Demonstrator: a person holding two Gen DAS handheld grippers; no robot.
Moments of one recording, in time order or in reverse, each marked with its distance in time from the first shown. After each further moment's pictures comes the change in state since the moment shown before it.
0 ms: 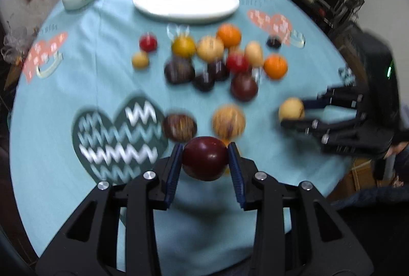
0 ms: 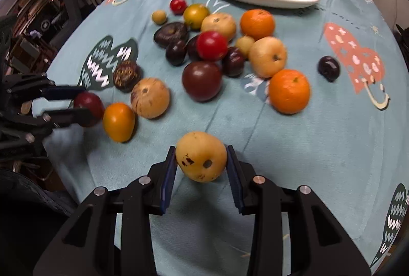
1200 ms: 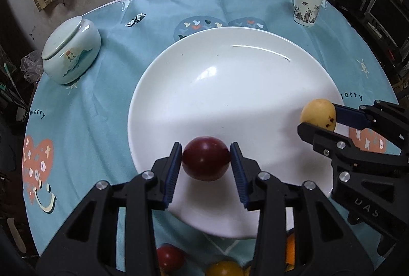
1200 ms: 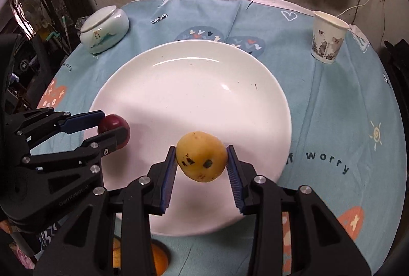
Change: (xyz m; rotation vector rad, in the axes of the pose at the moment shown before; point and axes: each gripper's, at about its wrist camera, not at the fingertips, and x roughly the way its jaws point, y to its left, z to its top) left arm 0.157 0.045 0.244 -0.112 0.004 0.274; right arm 0.060 -0.130 0.245 0.091 -0.145 -0.107
